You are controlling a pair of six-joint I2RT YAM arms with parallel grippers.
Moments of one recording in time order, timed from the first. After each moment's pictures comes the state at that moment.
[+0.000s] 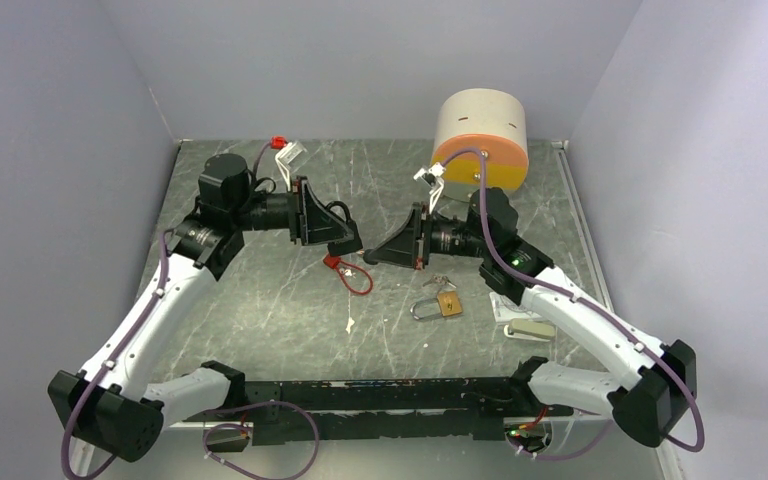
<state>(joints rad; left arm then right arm) -0.38 1.11 1.16 -0.26 1.04 -0.52 0.68 1.10 0.95 0.06 -0.74 0.69</state>
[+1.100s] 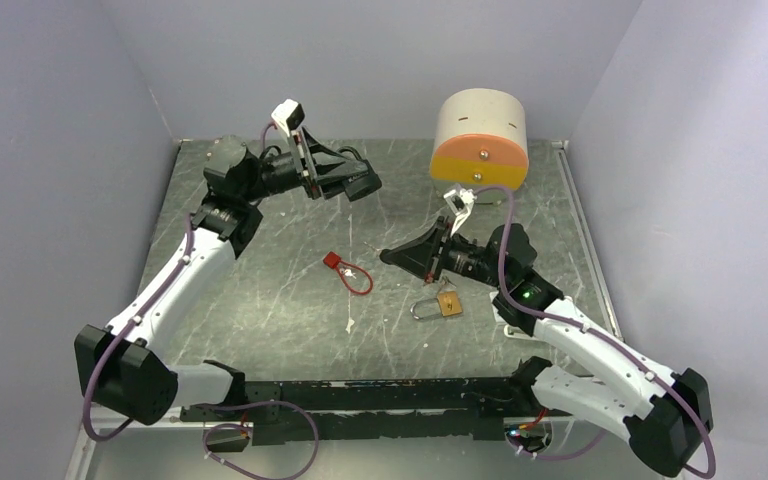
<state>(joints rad) -0.38 1.27 1.18 0.32 0.87 -1.53 0.67 0.91 0.67 0.30 -0.54 0.61</state>
